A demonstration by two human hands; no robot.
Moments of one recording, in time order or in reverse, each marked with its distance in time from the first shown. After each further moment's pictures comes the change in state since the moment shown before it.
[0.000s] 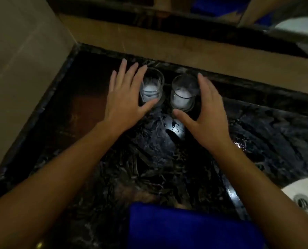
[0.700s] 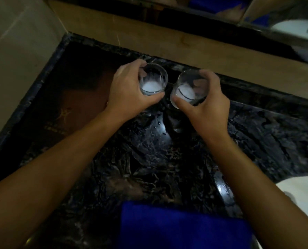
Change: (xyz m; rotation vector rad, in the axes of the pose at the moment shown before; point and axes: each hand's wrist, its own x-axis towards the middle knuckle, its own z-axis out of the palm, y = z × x) left_hand 0.021 0.021 -0.002 -0.421 -0.003 -0.206; right_hand 0.018 -0.007 -0.005 0.147 0.160 0.165
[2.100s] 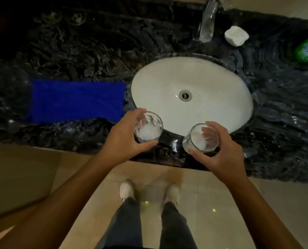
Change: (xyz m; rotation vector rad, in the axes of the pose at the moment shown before) left_hand -0.469 0.307 0.132 -0.180 -0.389 0.065; right_hand -0.455 0.247 -0.393 0.011 -0.138 0.127
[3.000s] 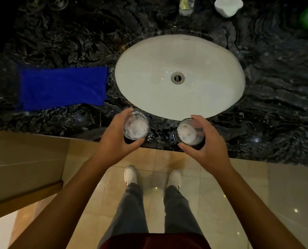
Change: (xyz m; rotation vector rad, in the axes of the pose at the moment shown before) left_hand -0.034 0.017 0.053 0.079 -0.028 -0.134; right_hand -0.022 0.068 -0.005 0.058 -0.093 -0.017
